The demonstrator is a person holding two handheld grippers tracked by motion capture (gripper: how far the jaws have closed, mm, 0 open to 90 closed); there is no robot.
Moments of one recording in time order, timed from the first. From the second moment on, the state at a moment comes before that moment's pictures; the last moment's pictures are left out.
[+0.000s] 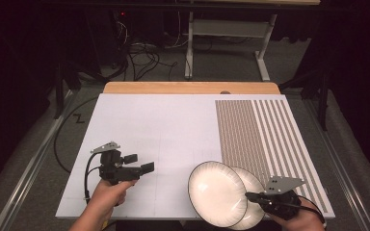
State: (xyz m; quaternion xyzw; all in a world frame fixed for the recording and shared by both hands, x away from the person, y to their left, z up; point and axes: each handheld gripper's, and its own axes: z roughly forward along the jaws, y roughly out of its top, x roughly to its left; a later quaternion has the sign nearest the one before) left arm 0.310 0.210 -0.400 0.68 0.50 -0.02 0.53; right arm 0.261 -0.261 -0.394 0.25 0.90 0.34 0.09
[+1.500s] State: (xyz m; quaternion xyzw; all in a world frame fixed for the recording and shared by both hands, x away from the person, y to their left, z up) left arm 0.314 0.160 -0.413 0.66 0.51 -0.25 0.48; right arm 0.261 -0.260 -0.393 0.25 0.90 0.34 0.09
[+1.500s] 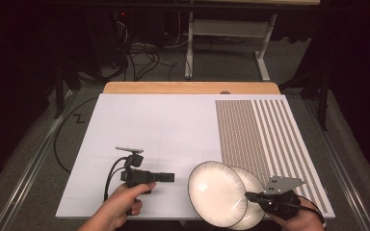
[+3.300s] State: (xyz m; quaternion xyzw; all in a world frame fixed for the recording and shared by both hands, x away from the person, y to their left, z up) left arm 0.299 0.074 -0.419 0.71 0.49 -0.31 0.41; right arm 0.260 -0.259 -0.394 0.25 0.90 0.34 0.10
